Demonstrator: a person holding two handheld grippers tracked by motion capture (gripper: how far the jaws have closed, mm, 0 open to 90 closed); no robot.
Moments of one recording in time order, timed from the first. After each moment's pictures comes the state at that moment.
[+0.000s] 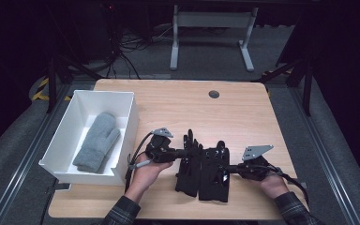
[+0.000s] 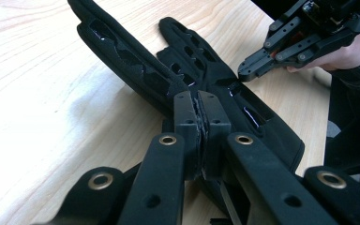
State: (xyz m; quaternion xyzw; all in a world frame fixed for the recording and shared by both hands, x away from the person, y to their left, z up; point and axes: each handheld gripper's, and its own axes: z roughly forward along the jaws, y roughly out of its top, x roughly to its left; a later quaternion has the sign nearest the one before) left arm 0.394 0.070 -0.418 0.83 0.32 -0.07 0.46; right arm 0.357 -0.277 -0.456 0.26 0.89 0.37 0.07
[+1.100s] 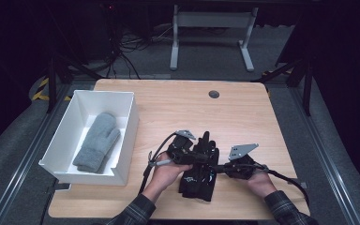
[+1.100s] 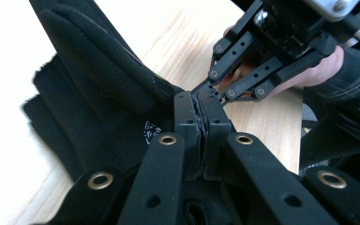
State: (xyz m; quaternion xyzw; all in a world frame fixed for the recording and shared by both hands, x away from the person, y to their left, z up) left arm 0.395 0.007 -0.422 0.84 0.27 -0.12 0.45; right arm 0.365 -0.239 -0.461 0.23 0.89 0.39 0.05
